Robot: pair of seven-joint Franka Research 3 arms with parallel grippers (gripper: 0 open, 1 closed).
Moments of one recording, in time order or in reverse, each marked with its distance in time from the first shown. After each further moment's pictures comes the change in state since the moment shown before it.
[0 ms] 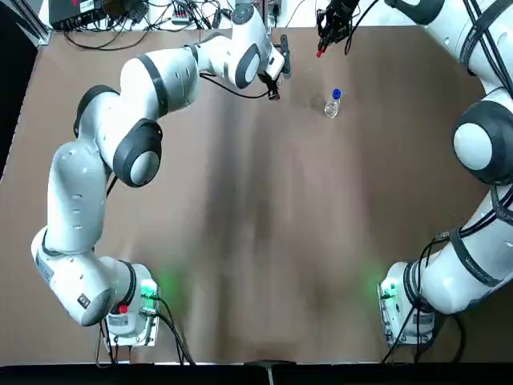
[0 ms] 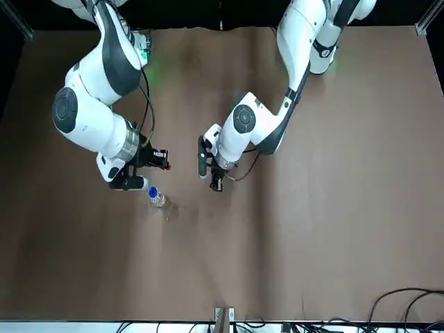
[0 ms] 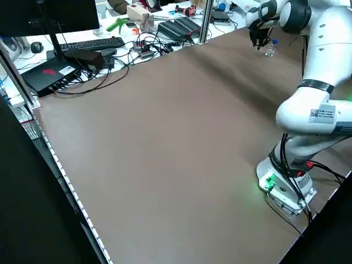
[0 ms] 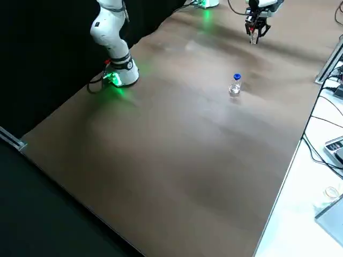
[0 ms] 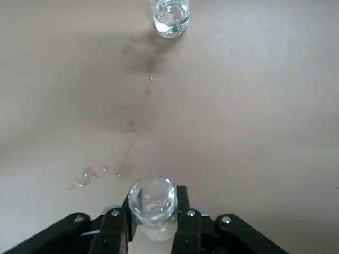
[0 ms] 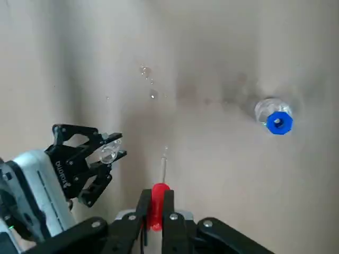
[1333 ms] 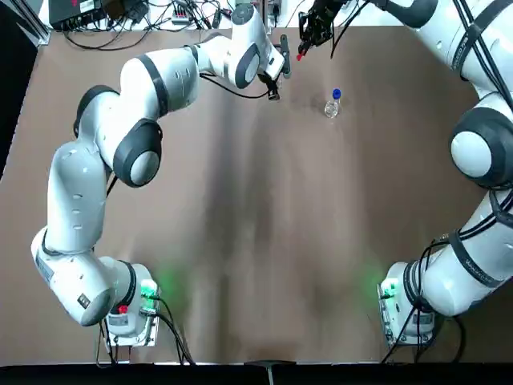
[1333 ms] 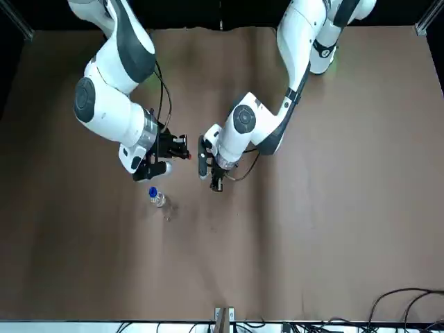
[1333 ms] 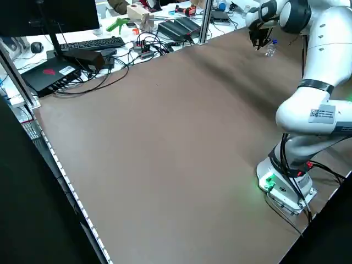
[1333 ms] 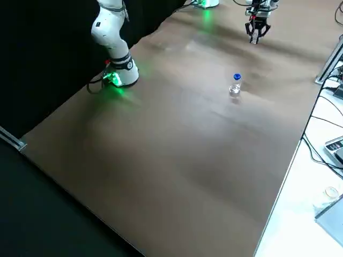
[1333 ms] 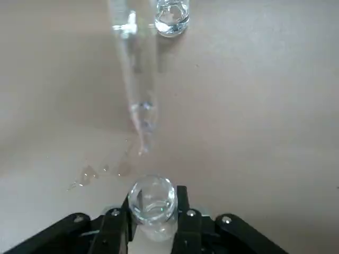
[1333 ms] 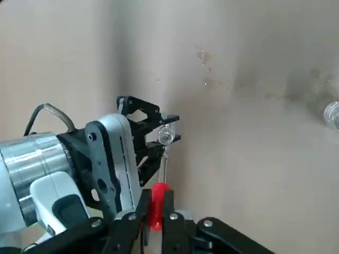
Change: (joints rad) left arm 0.000 0.000 0.000 -0.001 0.000 0.000 0.000; right arm 0.049 0.004 0.035 -0.001 0.102 0.062 -0.083
